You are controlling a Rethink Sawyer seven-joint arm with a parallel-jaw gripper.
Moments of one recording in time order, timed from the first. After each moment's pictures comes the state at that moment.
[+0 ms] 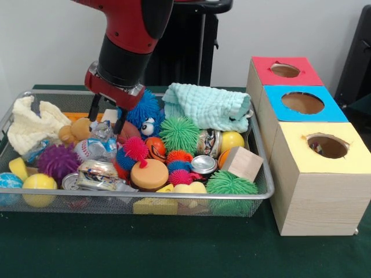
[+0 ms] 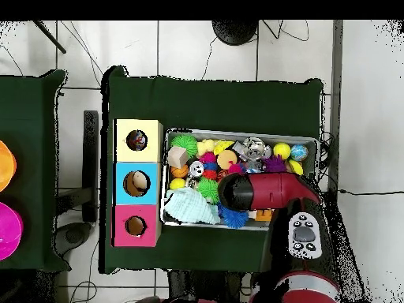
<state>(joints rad) -0.28 -0.50 -0.14 1.53 -0.47 0.53 2.13</state>
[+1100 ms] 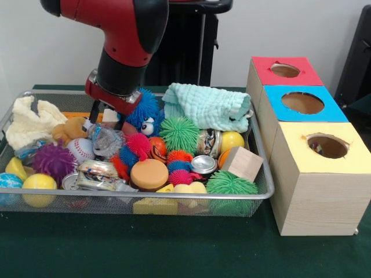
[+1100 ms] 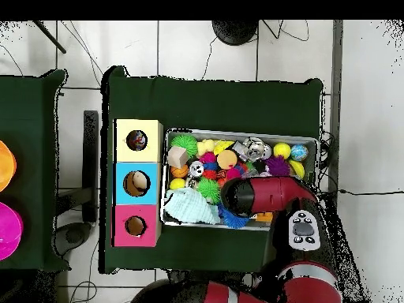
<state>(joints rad) -0.30 -0.44 -0.14 1.53 -0.49 0.55 2.13</state>
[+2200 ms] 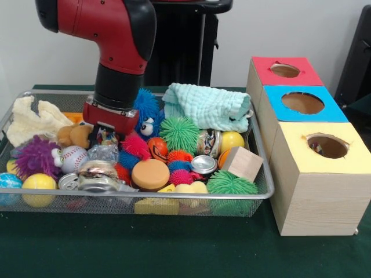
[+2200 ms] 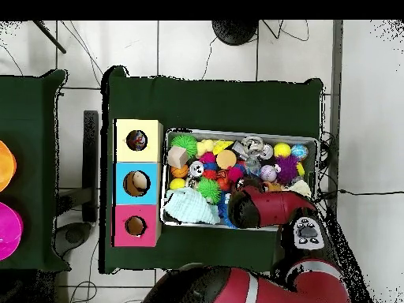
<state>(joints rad) -0.35 -0.38 -0.14 1.58 -0.56 0.07 2.13</state>
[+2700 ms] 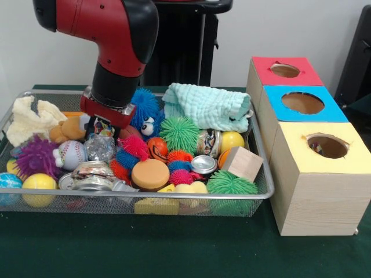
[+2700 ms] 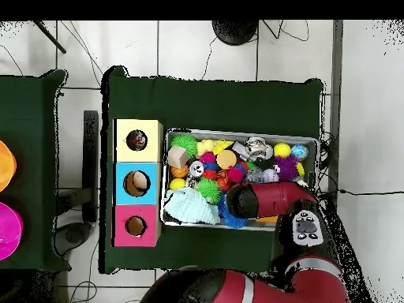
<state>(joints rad) -0.34 -0.39 -0.12 1.53 -0.56 0.38 2.13</state>
